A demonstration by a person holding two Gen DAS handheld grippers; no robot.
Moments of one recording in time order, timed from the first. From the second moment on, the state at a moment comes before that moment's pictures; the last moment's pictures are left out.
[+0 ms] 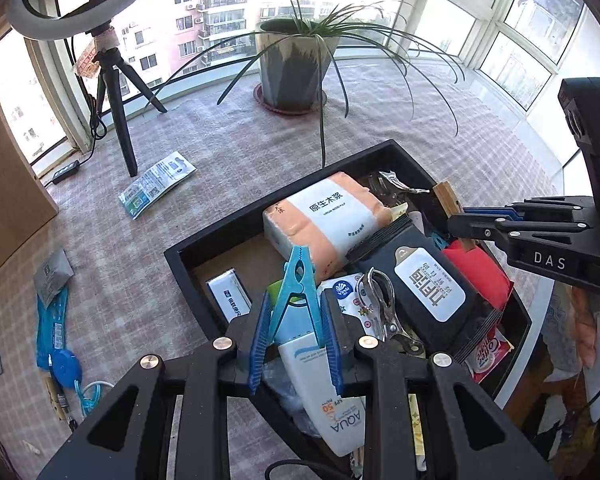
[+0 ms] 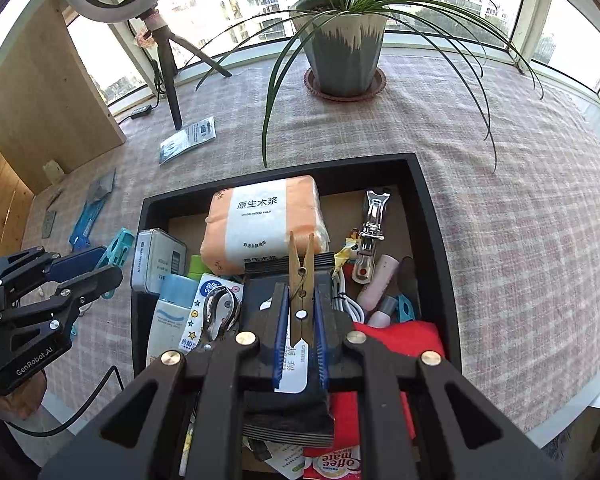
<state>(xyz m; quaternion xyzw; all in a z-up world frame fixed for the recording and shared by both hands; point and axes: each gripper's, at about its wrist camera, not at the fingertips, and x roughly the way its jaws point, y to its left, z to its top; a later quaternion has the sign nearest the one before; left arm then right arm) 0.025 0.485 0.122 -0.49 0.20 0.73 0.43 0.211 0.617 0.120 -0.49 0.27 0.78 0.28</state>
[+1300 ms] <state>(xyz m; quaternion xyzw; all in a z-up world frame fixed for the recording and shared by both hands) -0.057 0.229 0.093 -0.57 0.08 0.80 0.16 0.091 0.497 0.138 -0.51 0.22 0.83 0.11</state>
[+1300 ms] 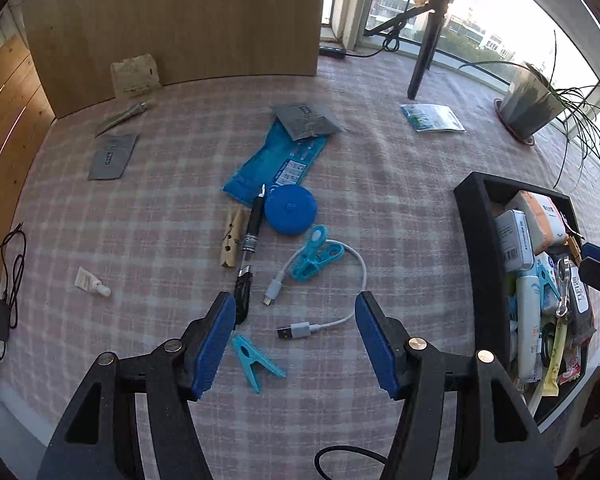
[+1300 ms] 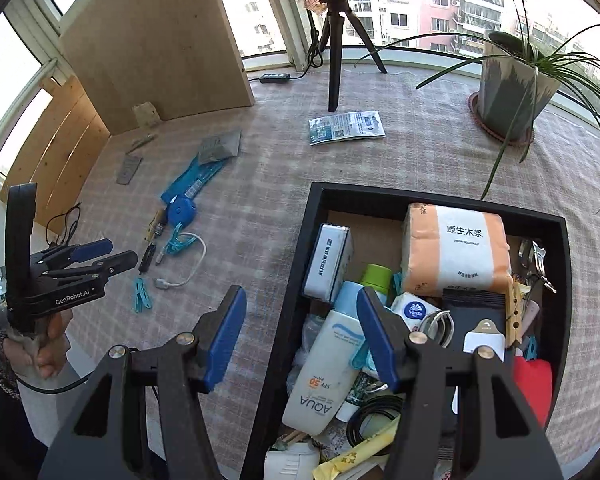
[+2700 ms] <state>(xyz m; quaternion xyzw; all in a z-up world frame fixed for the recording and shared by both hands) -0.115 0.204 0.003 -0.61 0.13 0.73 0.26 -0.097 0.405 0.003 -0.59 0.37 0.70 0.17</state>
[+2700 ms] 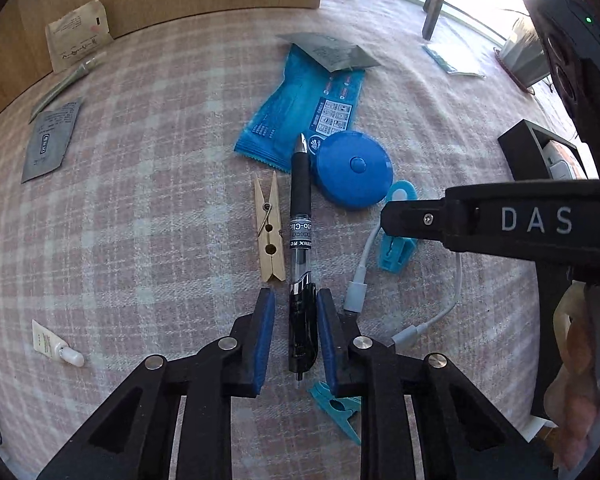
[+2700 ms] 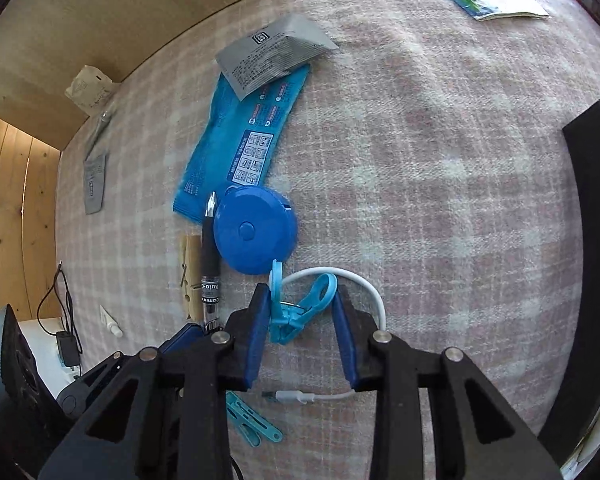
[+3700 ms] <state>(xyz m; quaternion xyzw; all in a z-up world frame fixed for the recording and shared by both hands) -0.106 0.194 0.021 -0.59 0.13 0.76 0.25 -0.017 0.408 0.054 -0.56 0.37 0.74 0.11</state>
